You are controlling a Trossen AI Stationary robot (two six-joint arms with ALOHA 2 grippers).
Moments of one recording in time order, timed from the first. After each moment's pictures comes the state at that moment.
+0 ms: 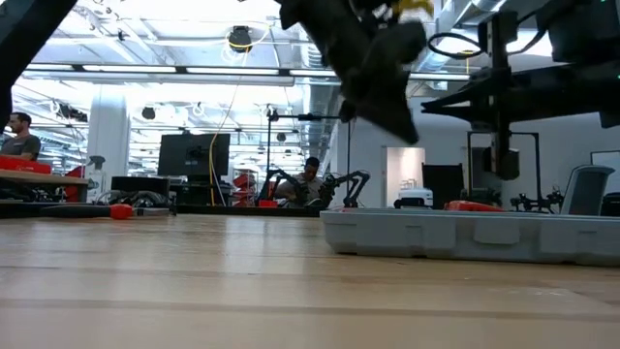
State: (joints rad) left arm -0.01 2.10 1.77 -0.52 -0.02 -0.12; right arm 0.10 1.28 0.12 1.08 0.19 1.29
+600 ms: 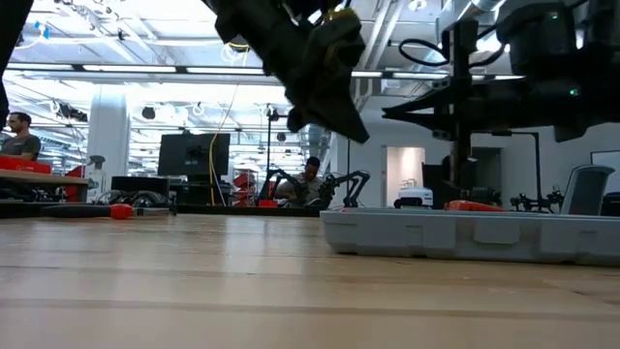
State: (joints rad) left arm -0.01 1.83 1.30 -0.22 -0.01 -0.28; right arm 0.04 1.63 0.26 1.34 0.07 1.28
